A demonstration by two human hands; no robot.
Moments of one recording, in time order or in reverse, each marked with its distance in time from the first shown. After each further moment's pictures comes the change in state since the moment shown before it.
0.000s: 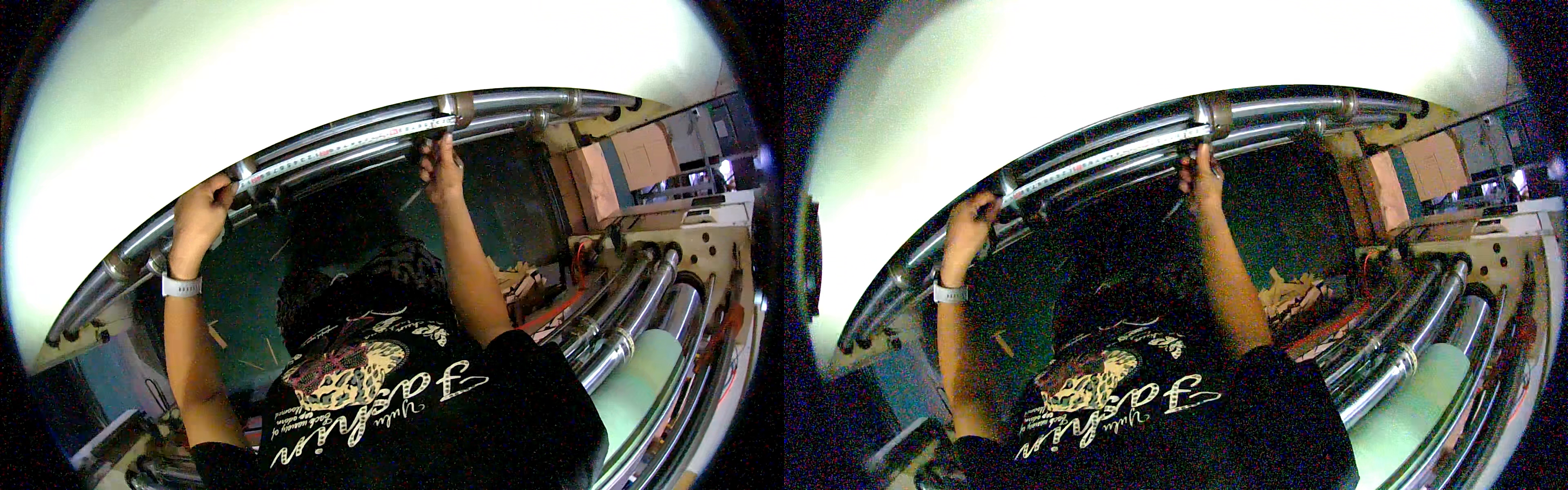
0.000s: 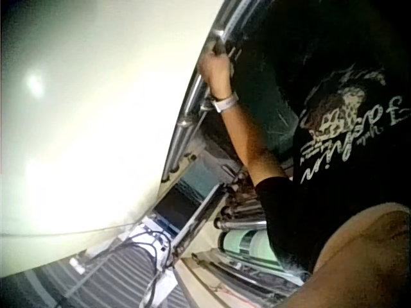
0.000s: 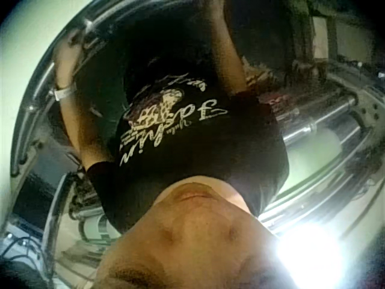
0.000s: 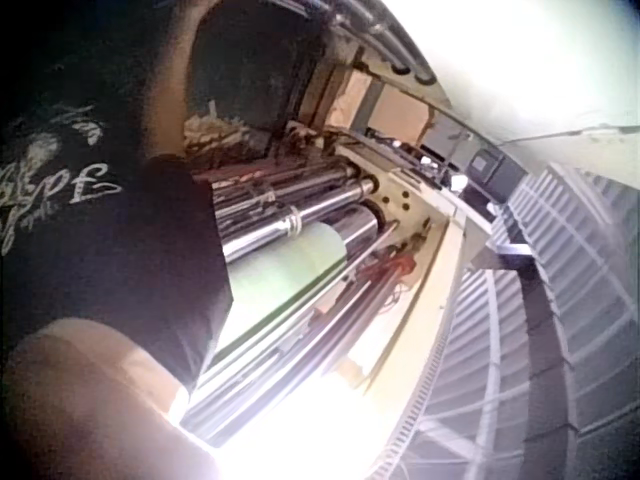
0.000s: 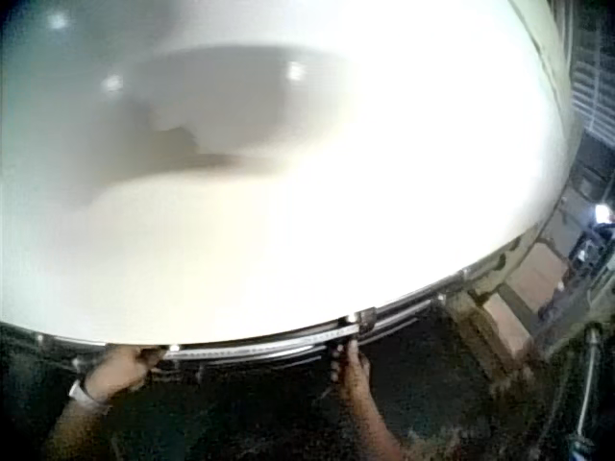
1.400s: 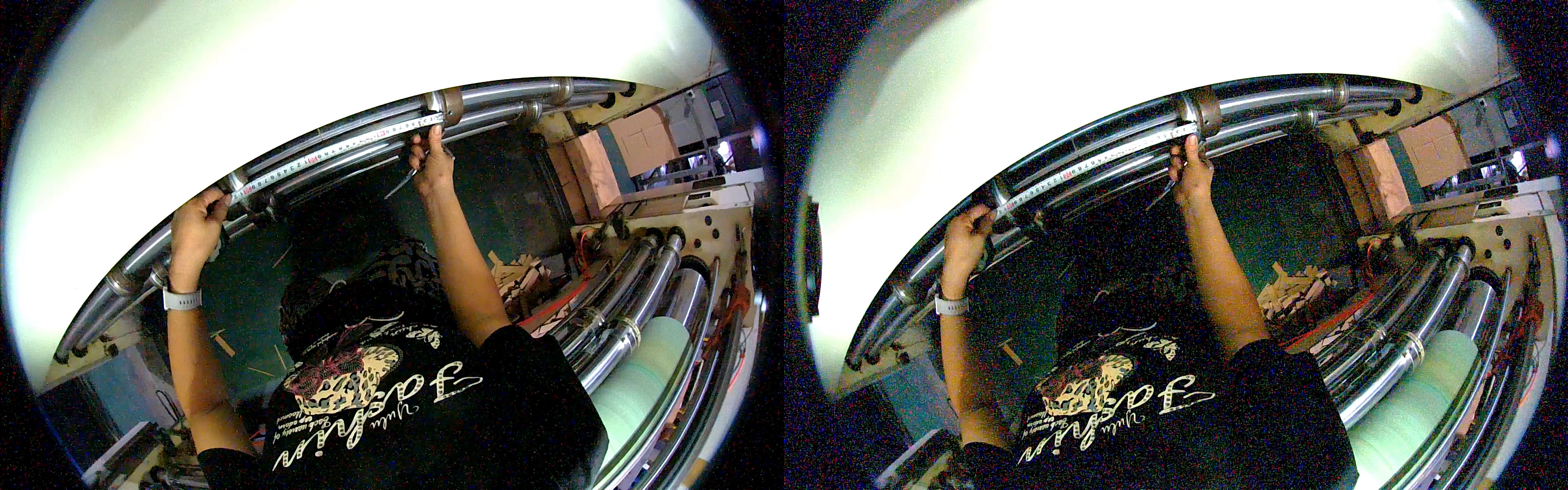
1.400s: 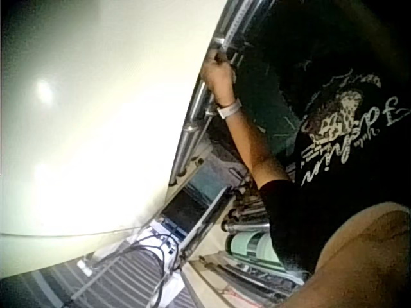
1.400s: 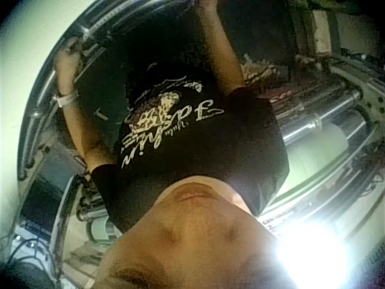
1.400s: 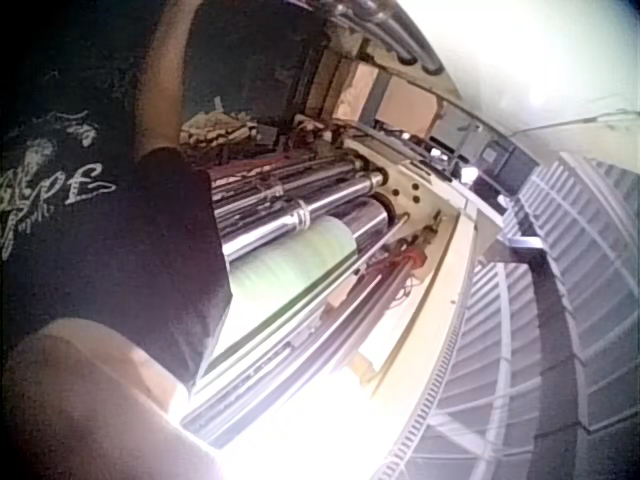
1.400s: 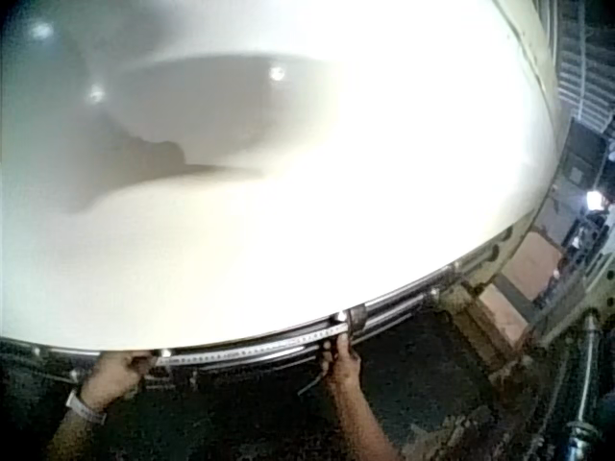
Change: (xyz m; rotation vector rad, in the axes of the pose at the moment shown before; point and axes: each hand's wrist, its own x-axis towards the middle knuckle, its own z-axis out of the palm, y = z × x) left_hand -0.001 0.004 0.000 -0.025 -0.025 -0.034; right_hand -0.001 -0.009 0.021 0.155 0.056 0.000
